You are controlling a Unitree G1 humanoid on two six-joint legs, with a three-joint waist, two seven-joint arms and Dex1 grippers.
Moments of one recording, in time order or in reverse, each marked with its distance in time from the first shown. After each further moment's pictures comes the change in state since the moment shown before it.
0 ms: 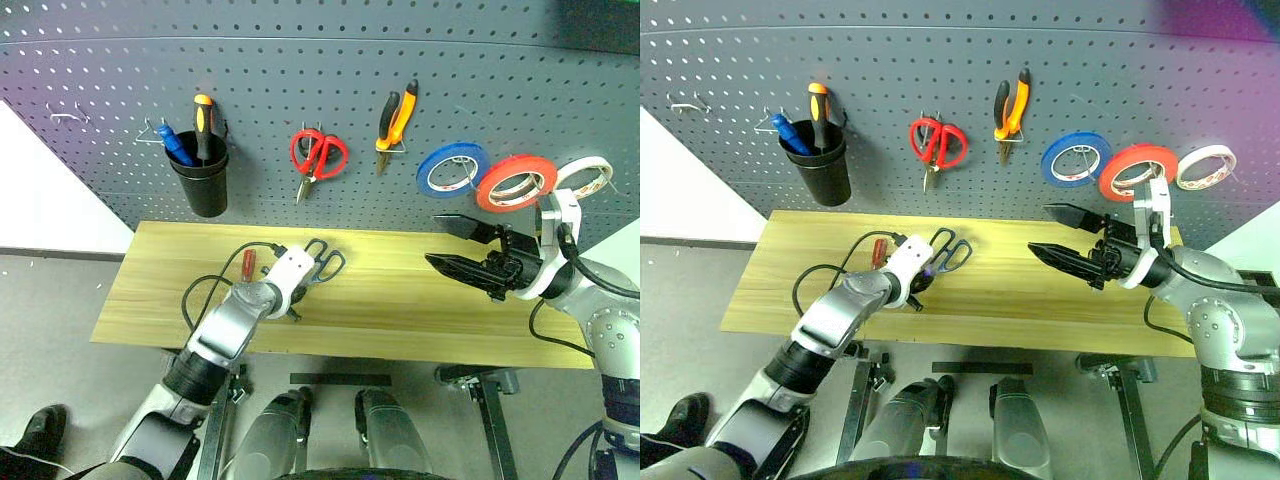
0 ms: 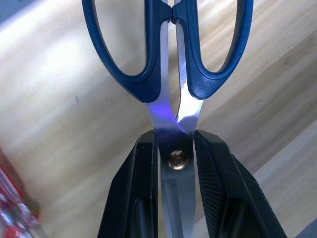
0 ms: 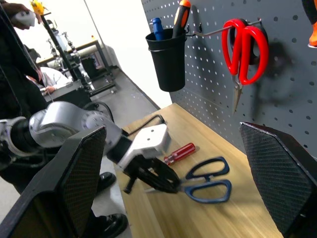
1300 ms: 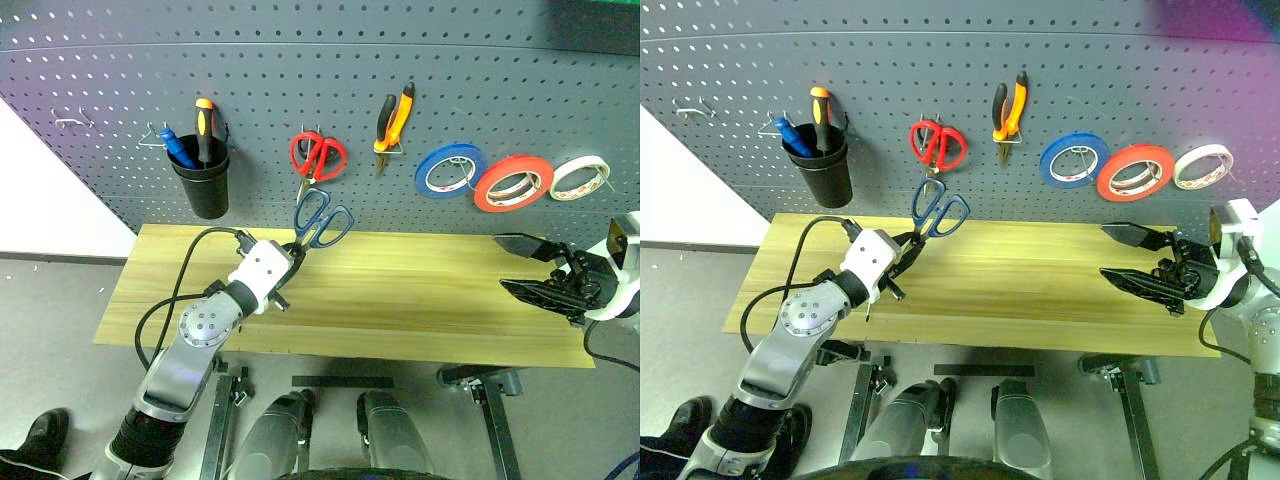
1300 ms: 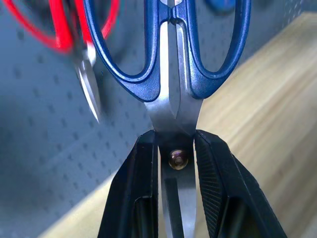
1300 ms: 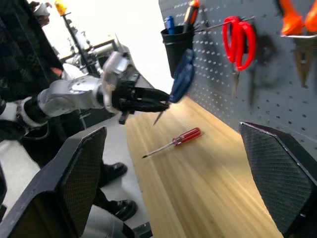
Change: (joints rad) left arm 0.262 0.063 0.167 -0.277 0.027 -0.589 0.019; right arm 0.032 -0.126 -0.132 0.317 -0.007 -0.094 0.394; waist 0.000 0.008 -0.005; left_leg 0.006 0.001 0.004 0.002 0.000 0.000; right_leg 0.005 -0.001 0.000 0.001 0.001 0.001
